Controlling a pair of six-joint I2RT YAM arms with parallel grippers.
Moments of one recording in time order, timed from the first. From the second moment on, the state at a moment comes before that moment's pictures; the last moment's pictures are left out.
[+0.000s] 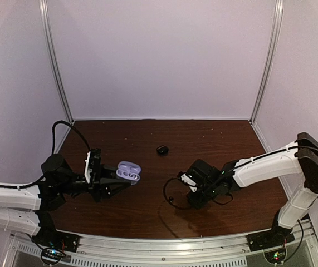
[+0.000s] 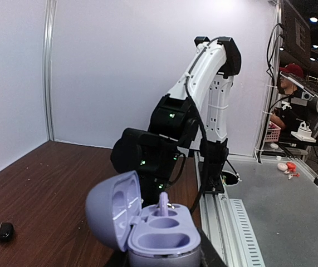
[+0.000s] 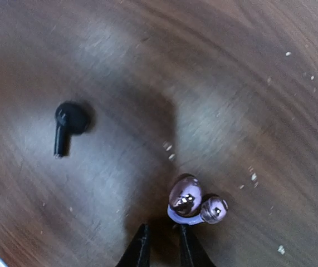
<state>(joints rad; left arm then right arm) -0.89 0.97 0.31 0.78 0.59 -0.14 1.02 1.64 0.84 -0.35 0.07 0.30</state>
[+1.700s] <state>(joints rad) -0.89 0.90 0.30 0.73 0.54 -0.11 0.79 1.91 1.11 -0.19 -0.27 0.13</state>
